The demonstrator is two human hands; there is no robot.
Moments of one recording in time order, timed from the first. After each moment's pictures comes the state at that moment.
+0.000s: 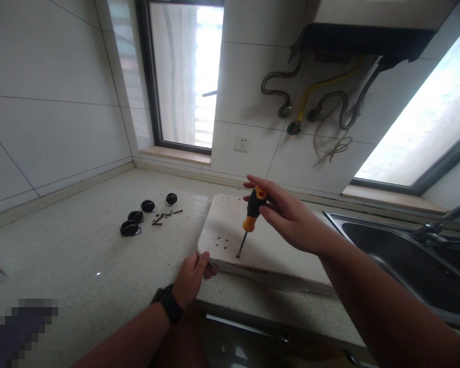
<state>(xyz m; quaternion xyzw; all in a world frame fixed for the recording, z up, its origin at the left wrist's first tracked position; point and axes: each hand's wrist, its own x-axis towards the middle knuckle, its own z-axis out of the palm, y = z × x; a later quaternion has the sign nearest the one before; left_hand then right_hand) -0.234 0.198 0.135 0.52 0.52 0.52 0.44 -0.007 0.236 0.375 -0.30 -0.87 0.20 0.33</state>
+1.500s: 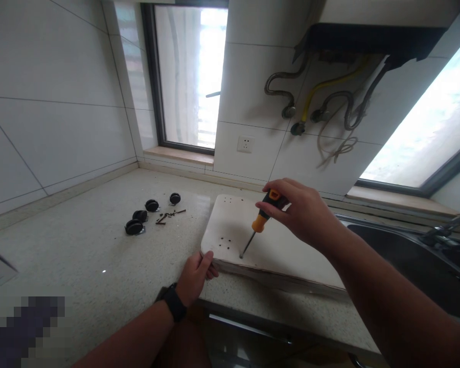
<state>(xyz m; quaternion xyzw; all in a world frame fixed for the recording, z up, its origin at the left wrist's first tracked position) -0.234 0.198 0.137 0.50 0.52 0.52 0.45 -0.002 0.245 0.387 -0.41 -0.87 -0.04 0.29</state>
